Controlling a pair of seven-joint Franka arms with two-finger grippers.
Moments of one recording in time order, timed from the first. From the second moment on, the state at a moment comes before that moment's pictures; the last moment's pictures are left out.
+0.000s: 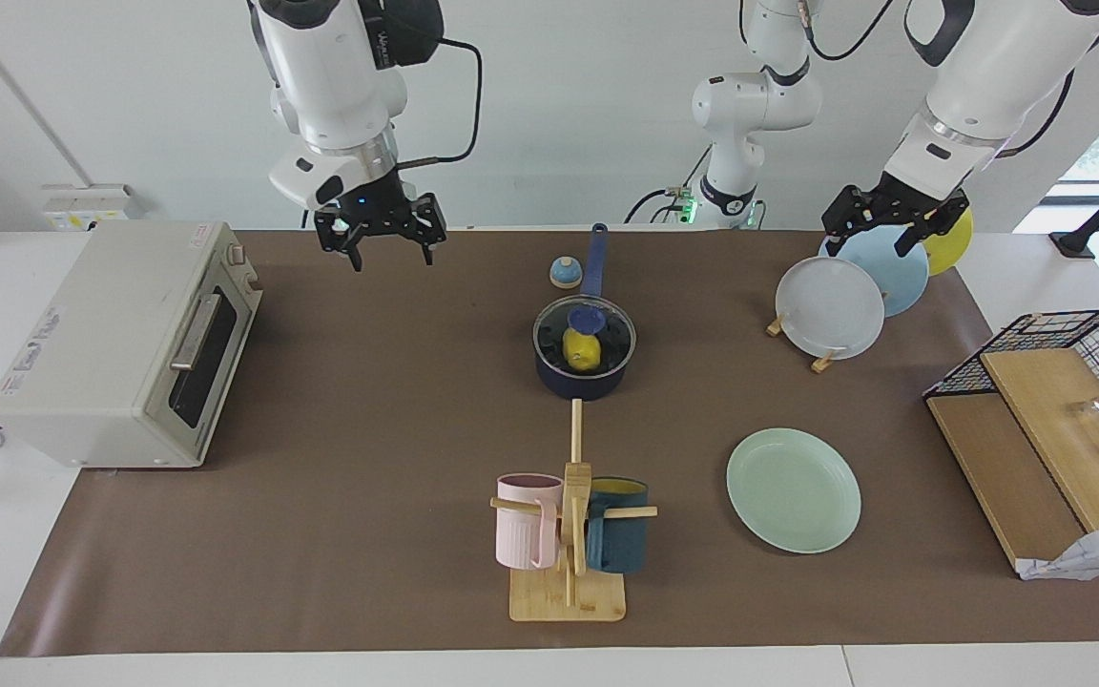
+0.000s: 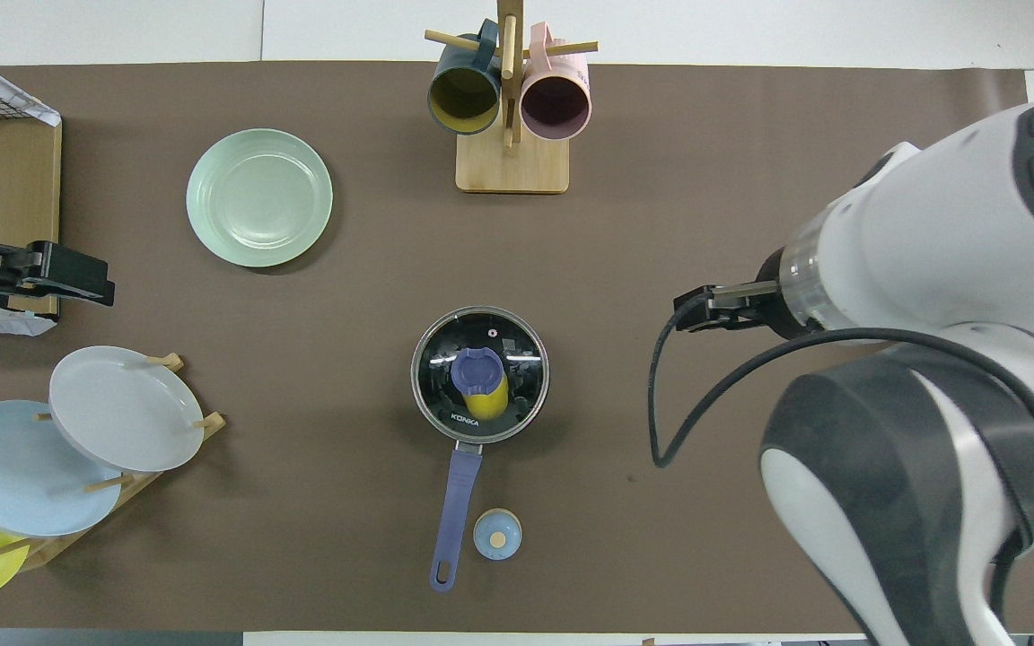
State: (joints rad) left arm -0.05 -0.02 -0.07 -1.57 -0.02 1.49 -0.05; right arm 0.35 0.00 0.01 -1.69 0.05 1.69 0.32
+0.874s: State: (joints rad) left arm -0.05 -0.02 -0.07 -1.57 -0.02 1.49 -0.05; right arm 0.73 0.34 0.02 -1.50 0.01 1.88 0.75
